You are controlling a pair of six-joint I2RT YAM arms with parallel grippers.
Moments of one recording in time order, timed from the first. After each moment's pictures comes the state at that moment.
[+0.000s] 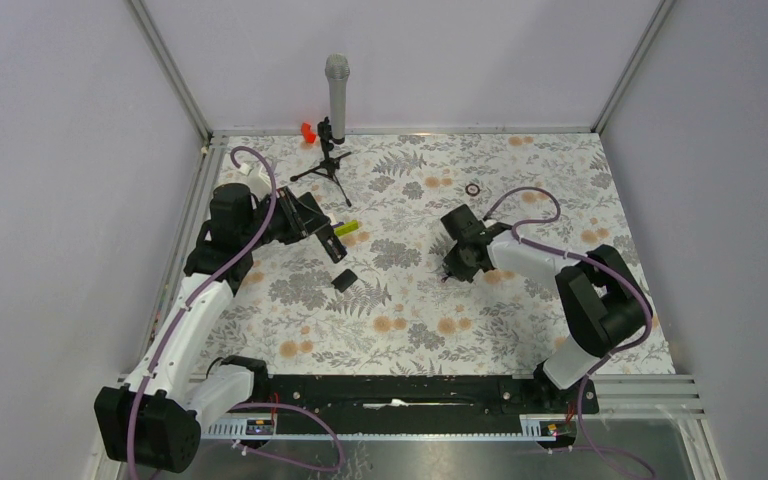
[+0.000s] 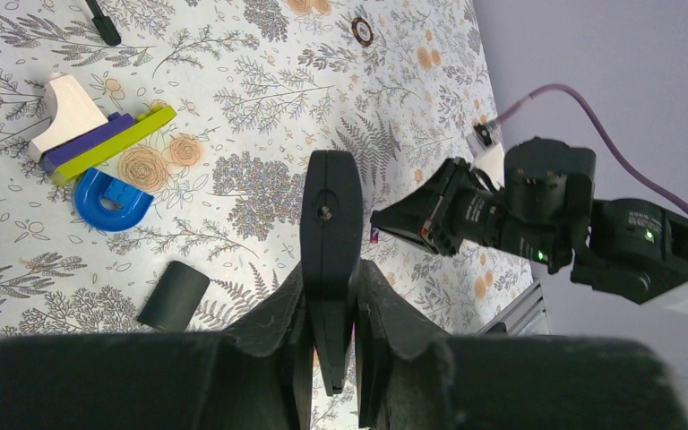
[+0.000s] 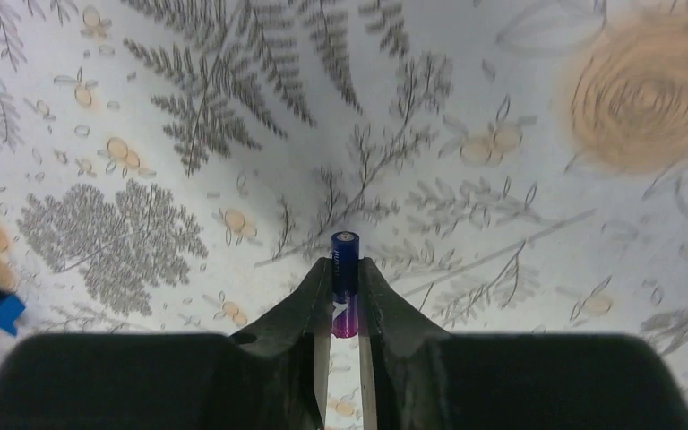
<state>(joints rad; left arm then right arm) -0.16 1.00 0.86 -0.27 0.51 -0.62 0.55 1.66 0.94 -0.50 0.20 1.20</state>
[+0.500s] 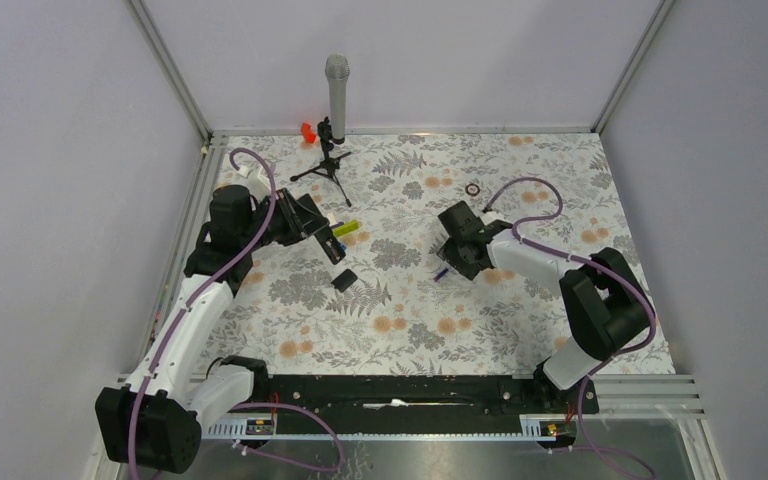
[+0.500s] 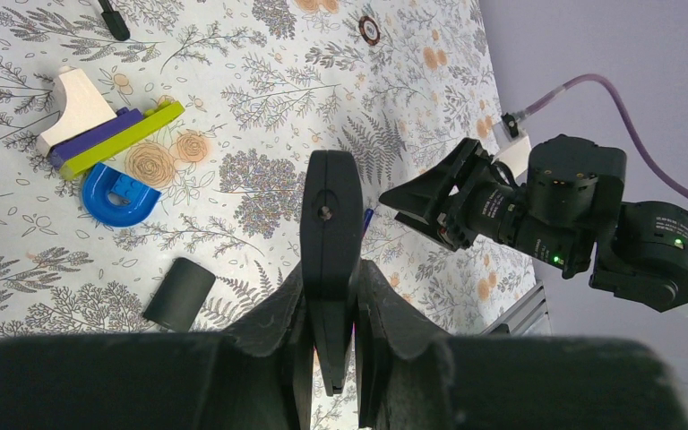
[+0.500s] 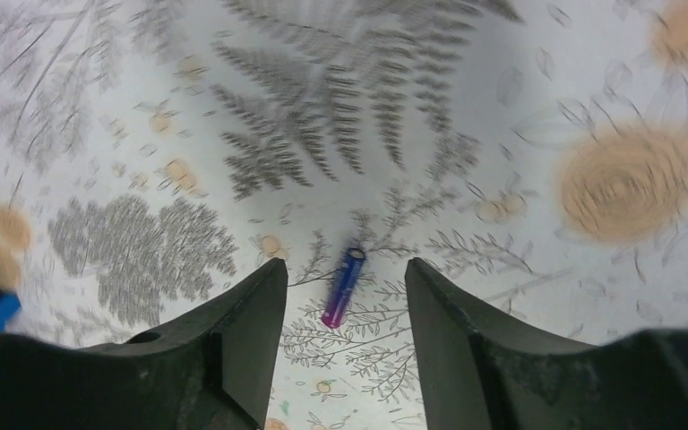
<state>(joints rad) -0.15 0.99 0.84 -0.27 0.51 -0.62 0.59 1.61 0.96 -0.48 0.31 1.13</state>
